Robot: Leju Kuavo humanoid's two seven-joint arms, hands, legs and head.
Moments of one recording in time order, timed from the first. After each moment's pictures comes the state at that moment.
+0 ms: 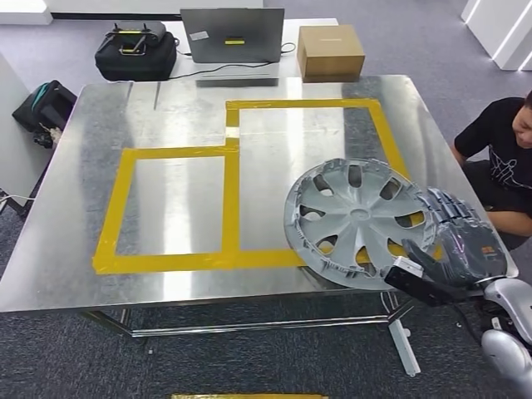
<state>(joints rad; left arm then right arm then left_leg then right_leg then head) 0.02 0.31 -1.53 -0.74 1.33 0.70 -0.06 -0.16 -0.53 0.31 -1.67 0.89 0.04 0.12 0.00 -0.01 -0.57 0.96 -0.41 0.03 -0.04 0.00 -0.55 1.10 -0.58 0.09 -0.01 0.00</state>
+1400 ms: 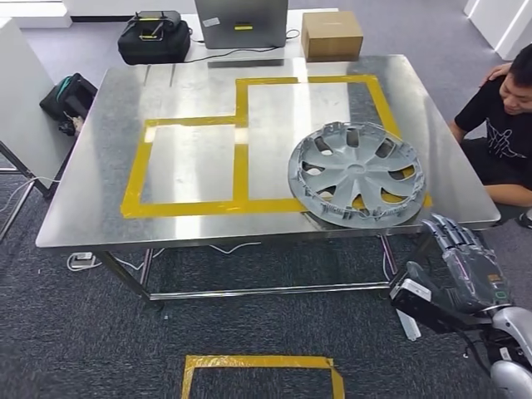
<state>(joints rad) 0.03 0.30 -1.48 -0.74 1.26 0.70 -0.03 -0.02 -0.56 0.26 -1.74 0.83 0.03 0.13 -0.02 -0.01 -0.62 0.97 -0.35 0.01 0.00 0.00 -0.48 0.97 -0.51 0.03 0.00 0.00</state>
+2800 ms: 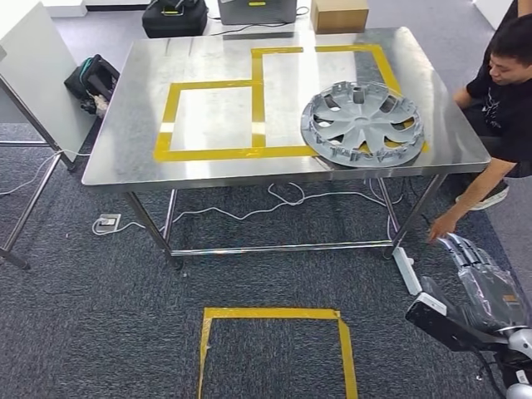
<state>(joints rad) 0.06 0.30 -1.37 -0.74 1.06 0.70 0.04 0.12 -0.56 0.16 -1.80 0.79 0.04 0.15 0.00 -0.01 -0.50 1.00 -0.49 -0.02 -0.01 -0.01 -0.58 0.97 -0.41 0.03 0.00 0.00</state>
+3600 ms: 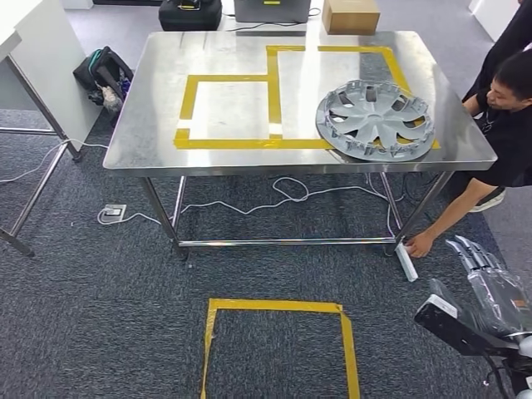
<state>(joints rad) 0.09 0.30 -1.32 -0.76 1.02 0.70 0.08 0.14 -0.56 0.13 -1.81 0.75 0.05 0.14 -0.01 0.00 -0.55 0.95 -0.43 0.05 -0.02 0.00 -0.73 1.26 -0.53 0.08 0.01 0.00</state>
